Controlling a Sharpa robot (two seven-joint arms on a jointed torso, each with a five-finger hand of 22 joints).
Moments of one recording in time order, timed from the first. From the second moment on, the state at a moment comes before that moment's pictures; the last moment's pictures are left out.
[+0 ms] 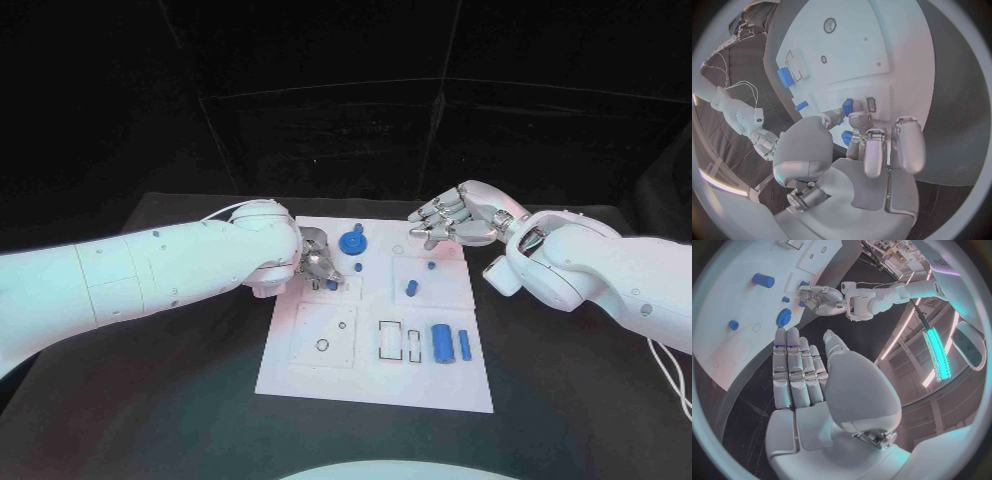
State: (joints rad) left arm 1.31 -0.64 -0.14 1.39 -1.07 0.13 -0.60; left_hand 0.99 -0.10 0.58 0.14 0.15 0.89 0.04 0.76 0.42 1.26 -0.03 1.08 0.90 1.47 -0.09 1.57 1.31 0.08 1.45 0.02 1.37 1.25; right arm 1.23 -0.84 -0.02 1.52 -0.80 -0.25 0.14; right_hand 1.45 -0.04 0.00 0.18 0.24 0.97 0.20 0.07 0.07 1.19 0.13 0.10 0.08 1.33 0.06 0.12 0.23 0.18 1.08 0.16 0.38 0.14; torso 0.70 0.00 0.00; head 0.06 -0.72
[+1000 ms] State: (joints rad) left arm 1.31 -0.64 -0.14 1.38 -1.07 0.13 -0.60; left_hand 0.92 -0.11 0.32 0.27 0.14 0.93 0.03 0.75 0.40 1.28 -0.04 1.10 0.92 1.47 -0.09 1.57 1.31 0.08 1.46 0.01 1.38 1.28; right arm 1.23 -0.83 -0.02 1.52 -0.80 -0.25 0.14; right_hand 1.45 -0.04 -0.01 0.19 0.24 0.97 0.20 0.07 0.07 1.18 0.13 0.09 0.08 1.32 0.07 0.12 0.23 0.18 1.08 0.17 0.37 0.14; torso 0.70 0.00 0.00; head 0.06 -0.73
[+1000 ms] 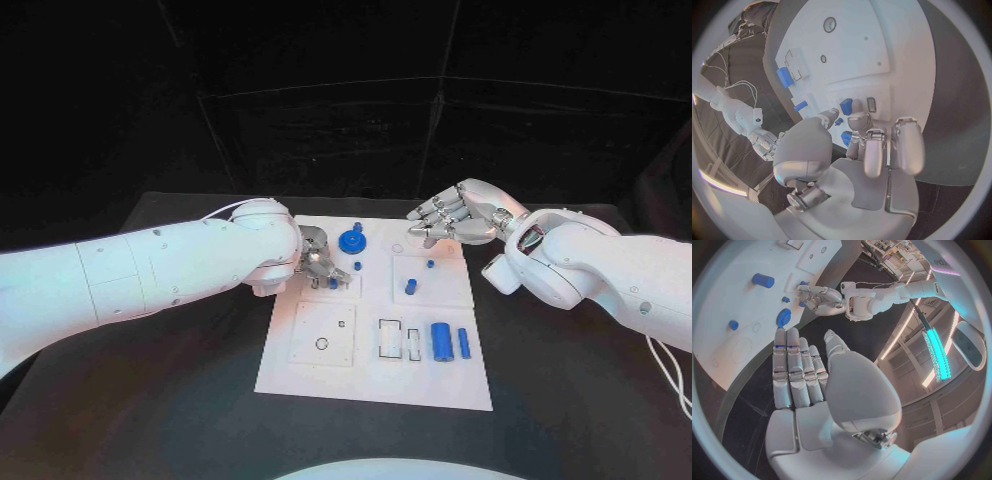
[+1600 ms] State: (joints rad) left arm 1.33 -0.70 -0.04 1.45 -1.05 0.11 -0.60; left_hand 0.96 -0.09 0.16 0.28 0.12 0.91 0.04 0.73 0.38 1.24 -0.03 1.05 0.85 1.47 -0.09 1.57 1.31 0.08 1.45 0.02 1.35 1.23; right arm 1.23 -0.83 -0.02 1.51 -0.80 -0.25 0.14; right_hand 1.44 -0.04 -0.02 0.19 0.24 0.96 0.21 0.07 0.07 1.18 0.14 0.09 0.08 1.32 0.07 0.11 0.23 0.18 1.08 0.17 0.36 0.13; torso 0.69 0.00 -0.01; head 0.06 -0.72
